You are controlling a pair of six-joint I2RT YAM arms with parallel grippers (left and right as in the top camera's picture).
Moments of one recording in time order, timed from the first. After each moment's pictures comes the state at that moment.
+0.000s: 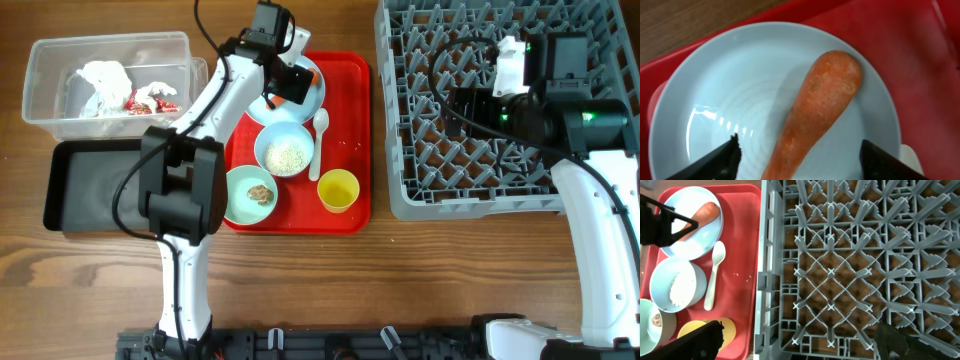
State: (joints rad) left arm -0.29 2.27 1.85 -0.69 0.08 0.15; right arm 0.04 1.43 1.45 -1.04 -0.15 0.07
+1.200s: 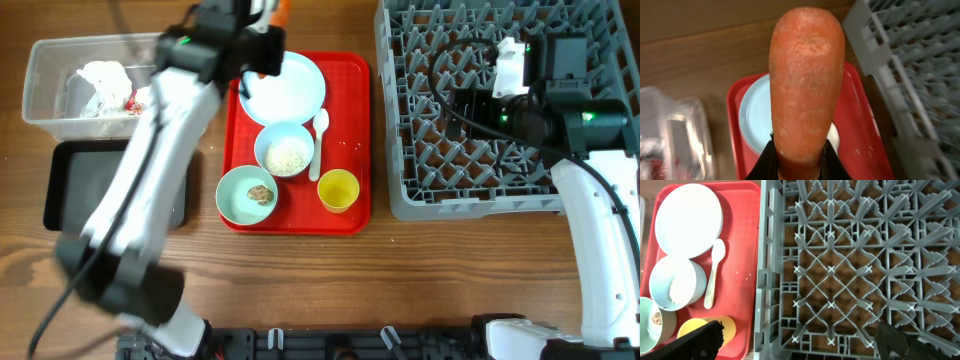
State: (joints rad) left arm -0.29 1.79 1.84 -0.90 0.04 -0.06; right arm 0.04 1.43 1.45 -1.04 -0.15 0.07
